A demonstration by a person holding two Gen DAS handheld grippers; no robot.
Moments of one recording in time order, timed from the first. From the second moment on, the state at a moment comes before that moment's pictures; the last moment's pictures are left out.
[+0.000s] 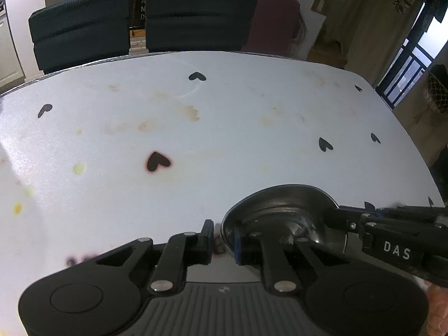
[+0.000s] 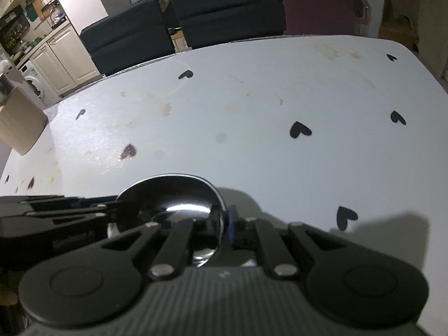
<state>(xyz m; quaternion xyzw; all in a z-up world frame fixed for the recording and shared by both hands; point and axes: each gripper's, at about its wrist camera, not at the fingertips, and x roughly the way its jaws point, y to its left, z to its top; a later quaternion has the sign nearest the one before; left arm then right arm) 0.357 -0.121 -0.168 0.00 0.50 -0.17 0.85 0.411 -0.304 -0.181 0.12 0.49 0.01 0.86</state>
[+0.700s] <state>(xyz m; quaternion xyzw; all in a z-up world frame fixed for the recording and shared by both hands) 0.352 -0.119 -0.147 -0.02 0.47 -0.16 0.87 0.398 -0.302 -0.166 0.12 0.49 0.01 0.86</state>
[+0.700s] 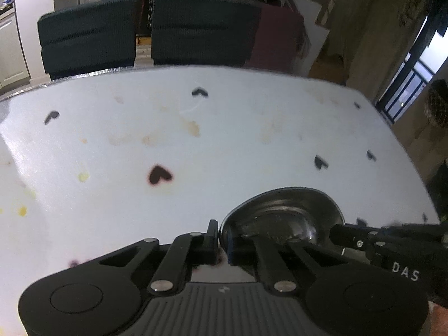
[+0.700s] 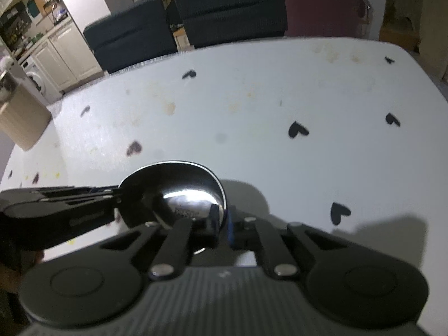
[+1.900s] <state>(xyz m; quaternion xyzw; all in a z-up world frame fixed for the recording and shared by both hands) 0.186 0.050 -0.044 -0.03 0.38 -0.04 0.93 0.289 -0.162 -0.084 0.12 0.41 0.15 0.89</state>
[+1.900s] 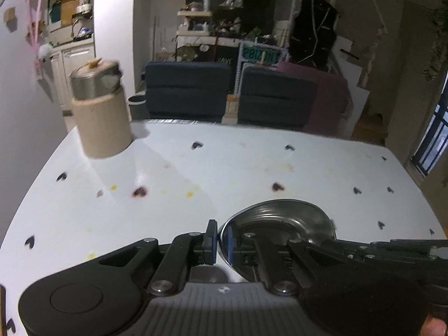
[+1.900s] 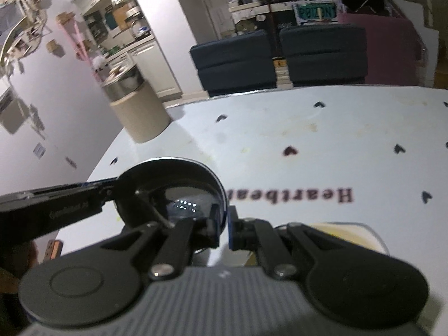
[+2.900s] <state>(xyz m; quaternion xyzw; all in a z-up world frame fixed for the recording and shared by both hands) 0.195 0.127 -0.120 -0.01 0.47 0.00 0.88 0.292 -0.062 -0.144 0.09 0.51 0.19 0.83</state>
